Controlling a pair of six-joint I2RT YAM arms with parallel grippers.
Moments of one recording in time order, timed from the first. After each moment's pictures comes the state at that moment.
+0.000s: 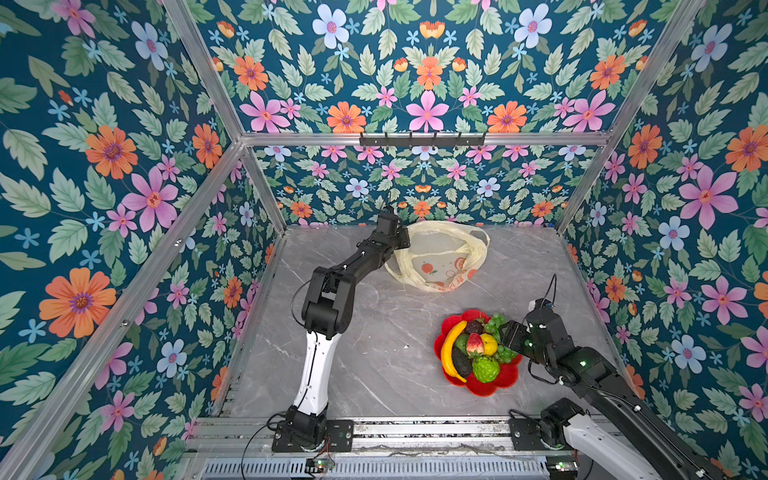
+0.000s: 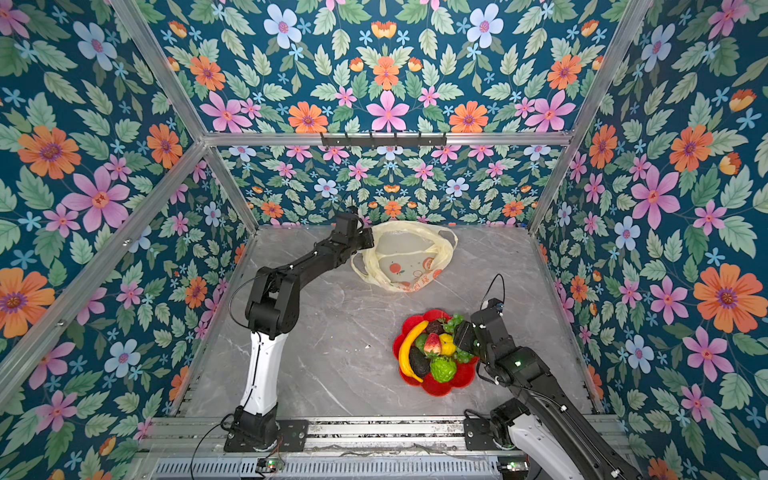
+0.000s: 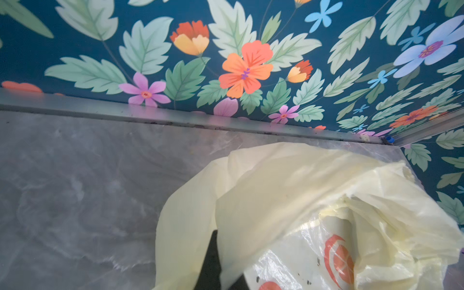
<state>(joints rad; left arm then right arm) -0.42 2.34 1.92 -0.11 0.04 -0.42 0.45 0.72 0.57 -0.67 0.11 0.80</state>
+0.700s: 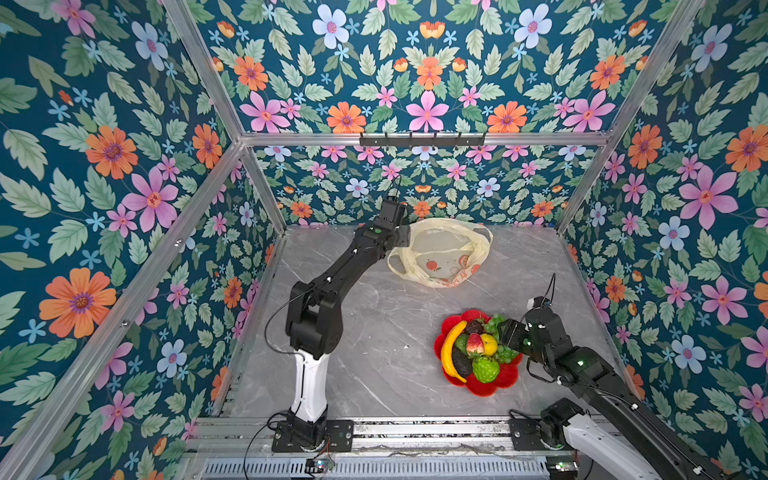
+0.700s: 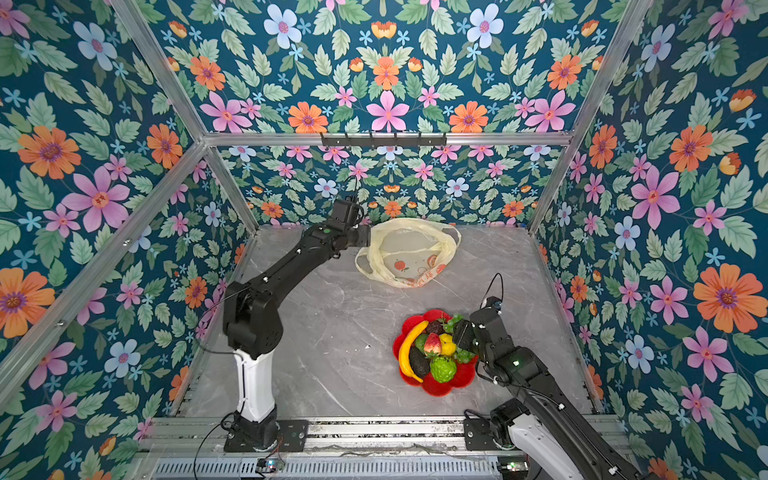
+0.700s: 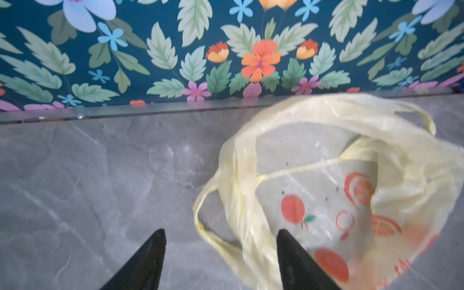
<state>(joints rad) -0.53 1.92 1.74 -0.54 -0.21 -0.26 0.45 0.71 0.56 -0.62 0.14 0.74</state>
